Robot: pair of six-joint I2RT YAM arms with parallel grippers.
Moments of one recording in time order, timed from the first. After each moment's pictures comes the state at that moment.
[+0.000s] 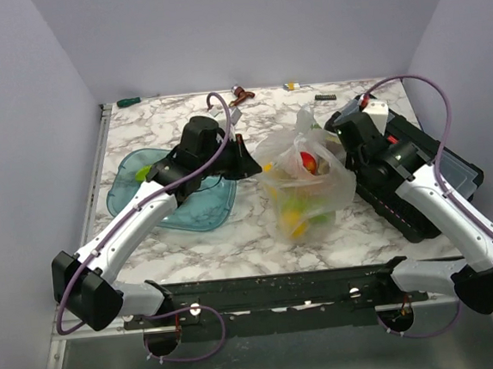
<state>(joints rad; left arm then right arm) -0.62 1.32 1.21 -0.43 0.32 -0.56 0.57 1.18 1.25 -0.96 0.69 0.54</state>
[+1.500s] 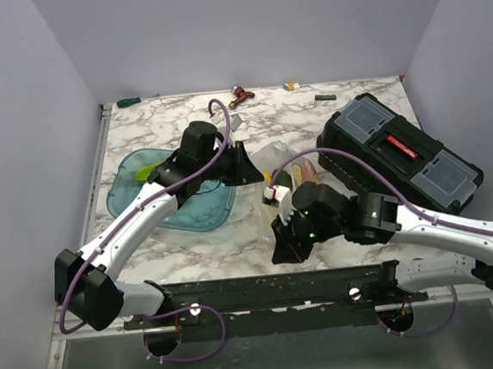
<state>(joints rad) -0.60 1.32 1.16 -0.38 0.48 -0.60 1.16 1.11 1.13 -0.72 -0.24 0.45</state>
